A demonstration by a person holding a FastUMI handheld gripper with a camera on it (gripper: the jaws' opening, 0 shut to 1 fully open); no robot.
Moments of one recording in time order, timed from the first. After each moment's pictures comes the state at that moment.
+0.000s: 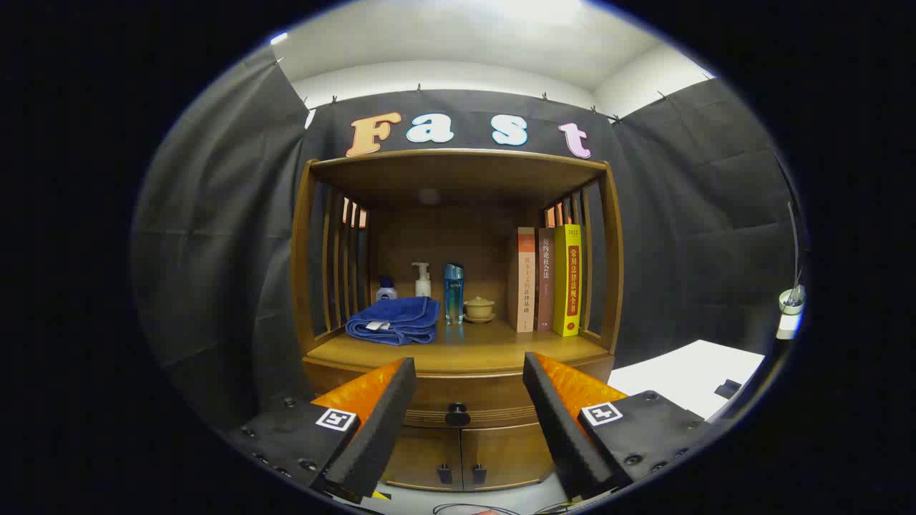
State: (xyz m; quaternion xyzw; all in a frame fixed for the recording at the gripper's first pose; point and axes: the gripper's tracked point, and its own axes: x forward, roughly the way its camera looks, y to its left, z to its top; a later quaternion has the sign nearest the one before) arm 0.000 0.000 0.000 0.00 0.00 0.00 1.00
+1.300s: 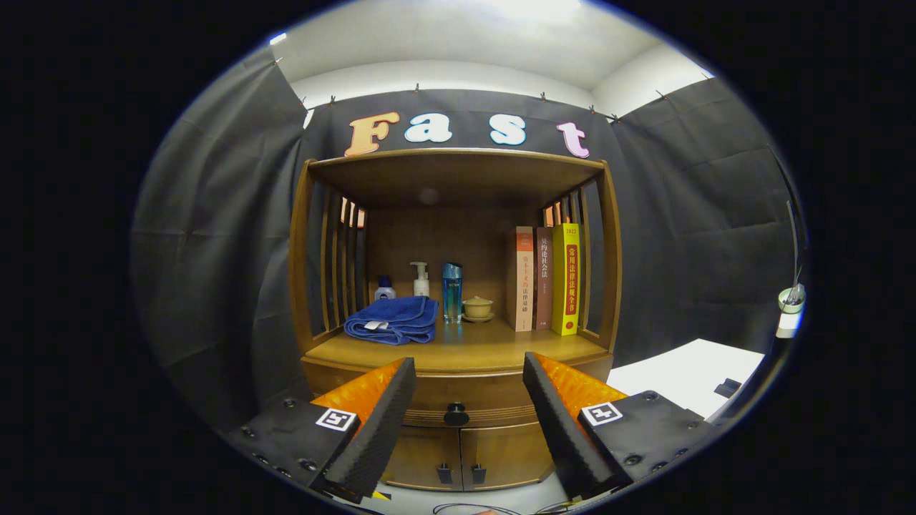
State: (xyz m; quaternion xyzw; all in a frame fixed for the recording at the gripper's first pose) arm -0.001 0.001 -0.001 0.00 0.00 0.00 1.00
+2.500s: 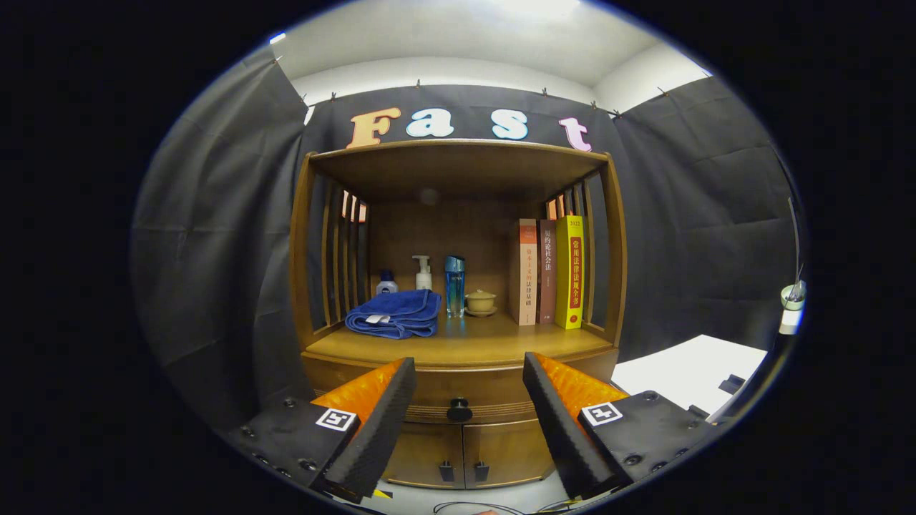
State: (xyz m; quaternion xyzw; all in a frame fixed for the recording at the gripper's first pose) arm 0.001 0.006 -0.019 0.00 0.01 0.00 1.00
